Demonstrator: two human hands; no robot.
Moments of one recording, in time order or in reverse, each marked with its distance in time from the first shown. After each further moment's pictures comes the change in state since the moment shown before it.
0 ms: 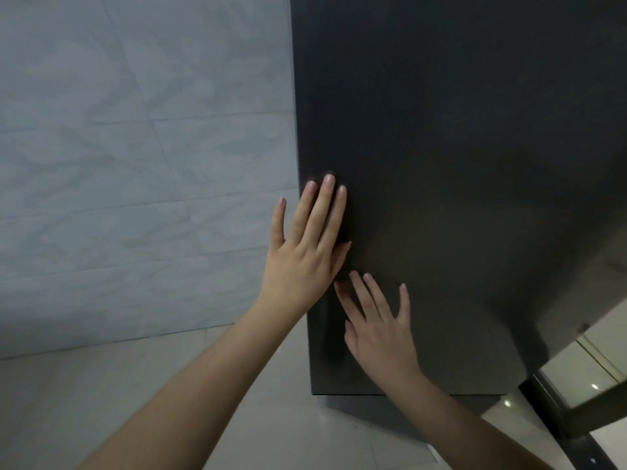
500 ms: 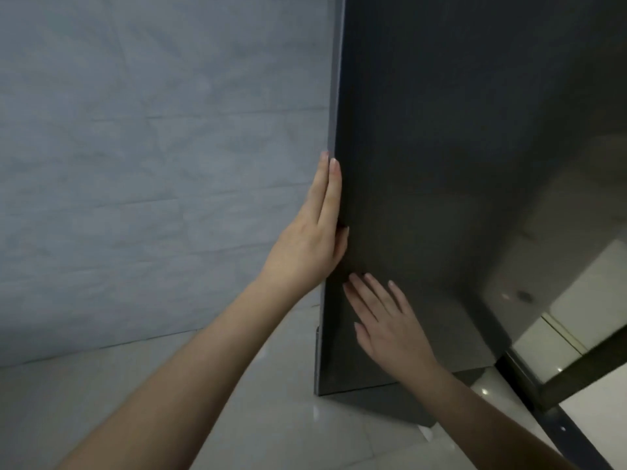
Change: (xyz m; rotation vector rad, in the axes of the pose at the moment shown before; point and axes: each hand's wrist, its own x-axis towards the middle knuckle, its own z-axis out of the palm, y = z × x) left_hand -0.010 -0.020 -0.065 -0.578 -0.137 -0.018; right_hand -0.034 -0.019 -0.033 -0.009 -0.062 -0.116
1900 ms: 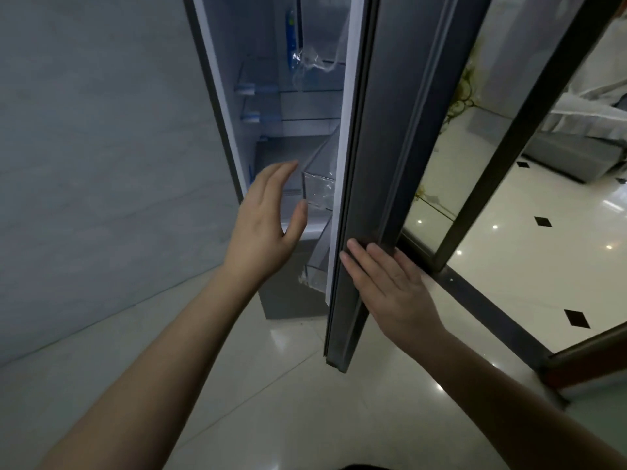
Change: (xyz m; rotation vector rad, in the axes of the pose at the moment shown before) left_hand -0.129 0.122 0.009 -0.362 -0.043 0.048; right_hand -0.231 -0.031 -0.127 -0.354 0.173 0.123
